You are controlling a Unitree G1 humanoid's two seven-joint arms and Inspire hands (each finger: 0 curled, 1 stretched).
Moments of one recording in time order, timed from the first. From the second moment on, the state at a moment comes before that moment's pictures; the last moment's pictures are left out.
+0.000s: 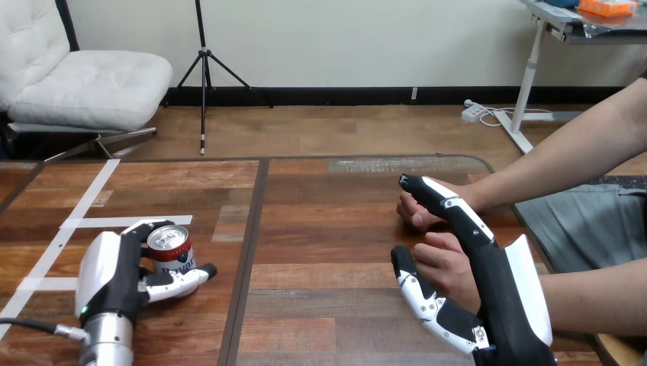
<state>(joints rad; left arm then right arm) -0.32 0.37 -0.07 1.03 0.38 -0.44 0.38 0.38 -0.09 0.11 -0.16 -0.40 -0.60 -0.15</state>
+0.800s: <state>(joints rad) -0.35 0.35 -0.11 1.03 0.42 -0.40 0.41 0.39 -0.09 0.11 -0.17 -0.40 -0.59 -0.15</state>
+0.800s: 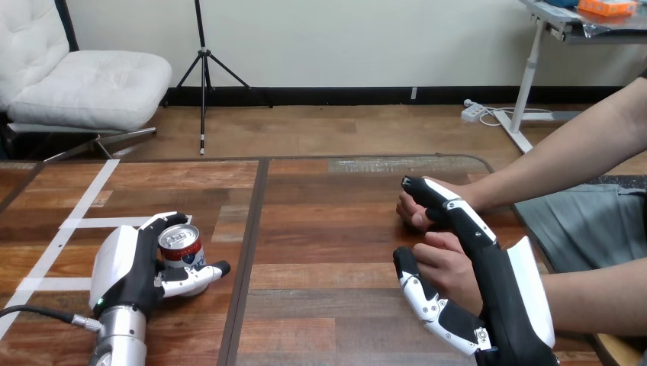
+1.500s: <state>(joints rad) -0.35 0.33 -0.11 1.06 0.40 -0.45 0.51 0.40 -0.09 0.11 -0.19 -0.40 -0.58 -0.14</state>
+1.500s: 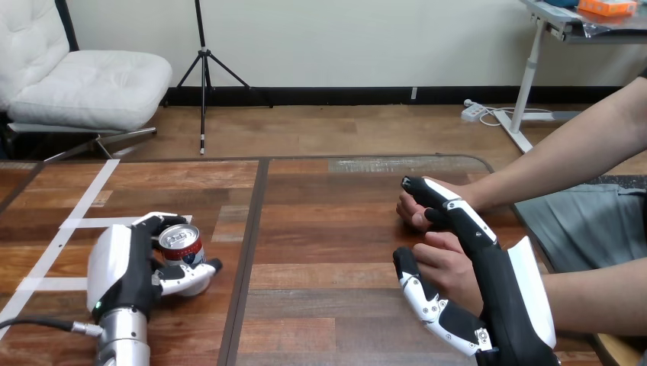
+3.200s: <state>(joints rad) -0.35 0.31 -0.11 1.08 0.41 -0.48 0.57 0.41 -0.09 0.11 -0.19 -0.42 -0.56 -0.14</state>
